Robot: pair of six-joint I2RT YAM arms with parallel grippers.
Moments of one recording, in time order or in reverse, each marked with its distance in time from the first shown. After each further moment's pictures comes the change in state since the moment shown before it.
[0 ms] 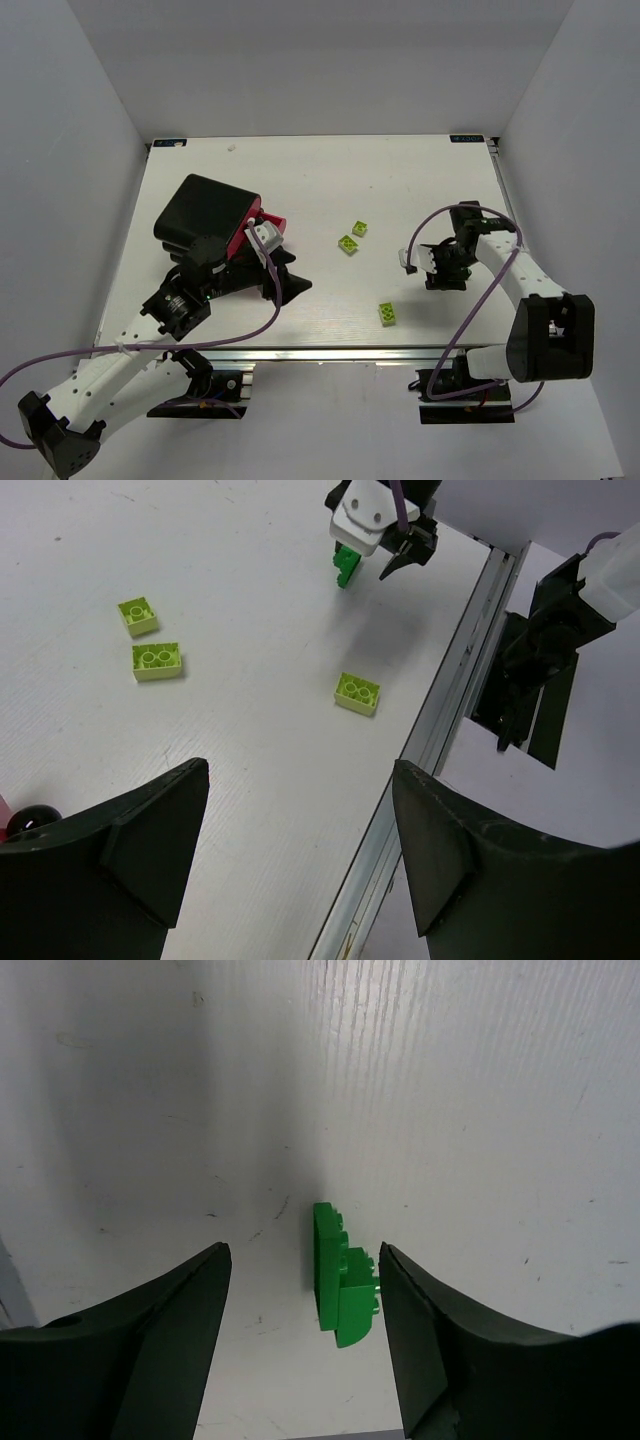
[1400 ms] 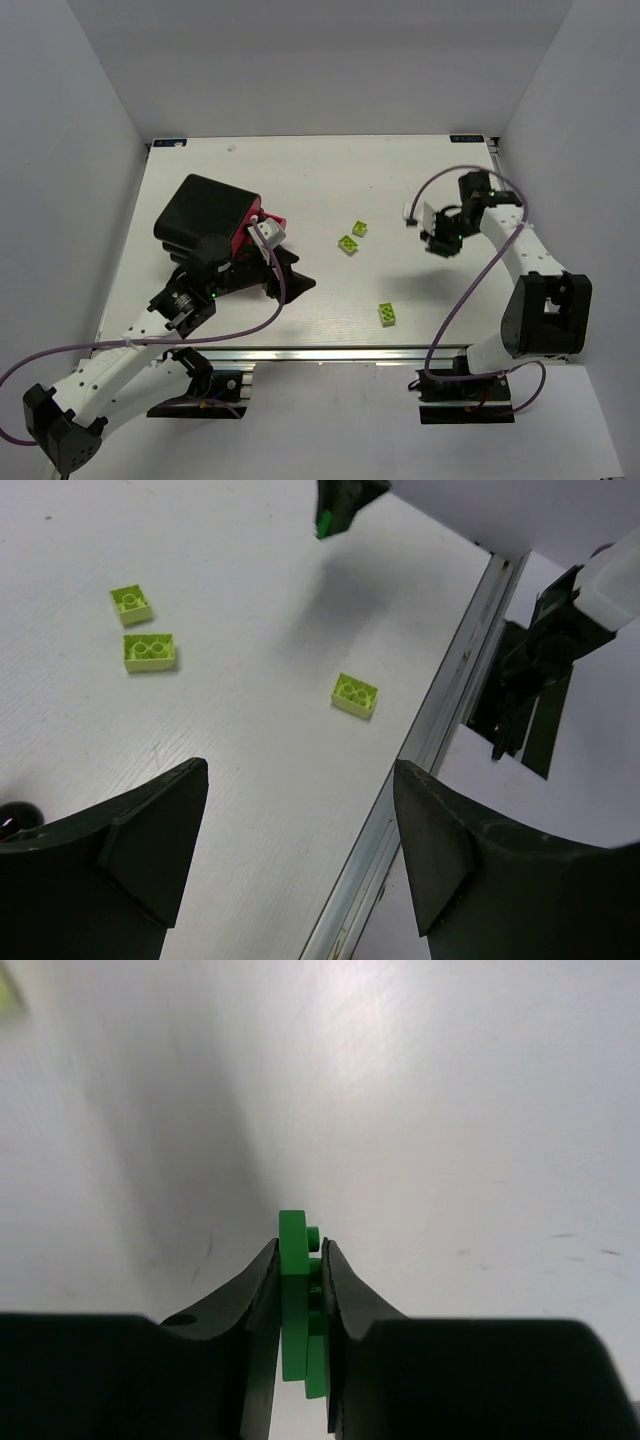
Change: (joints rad) left arm 0.000 0.032 -0.016 0.031 -0.013 -0.042; right arm -0.045 0.161 0.147 0.061 -0.099 0.165
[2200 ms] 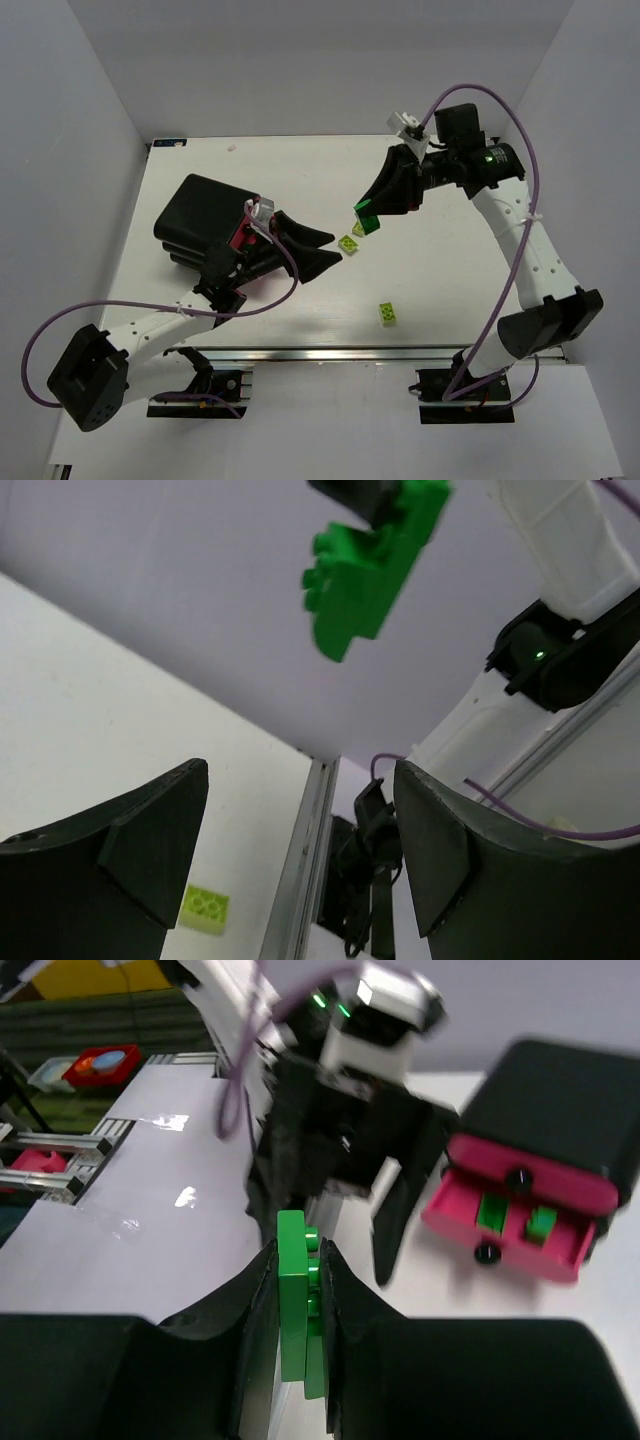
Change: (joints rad) left arm -0.016 0.302 -0.191 1.071 0.074 -0.580; right arm 0.284 0.031 0.679 -0.059 -1.077 0.858
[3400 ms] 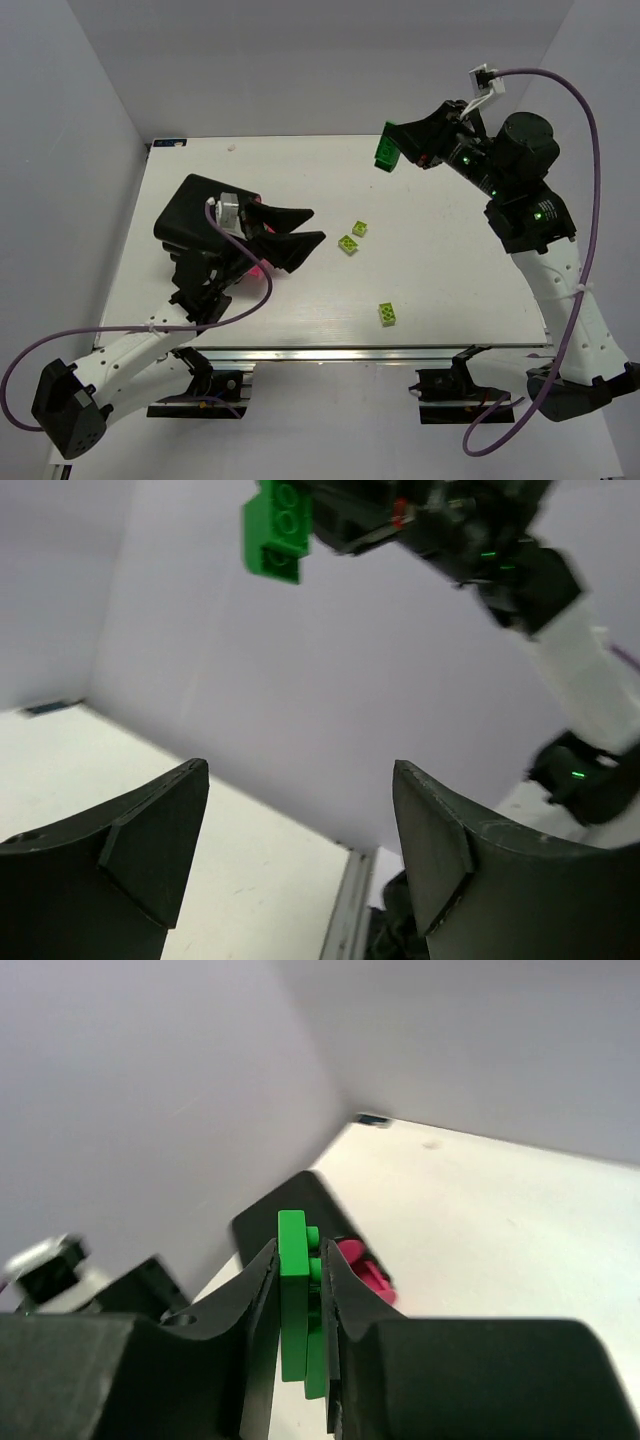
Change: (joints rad) left arm 0.000 -0.200 0.048 -0.024 -0.155 0.076; right arm 0.093 -0.339 -0.111 0.663 1.105 1.040
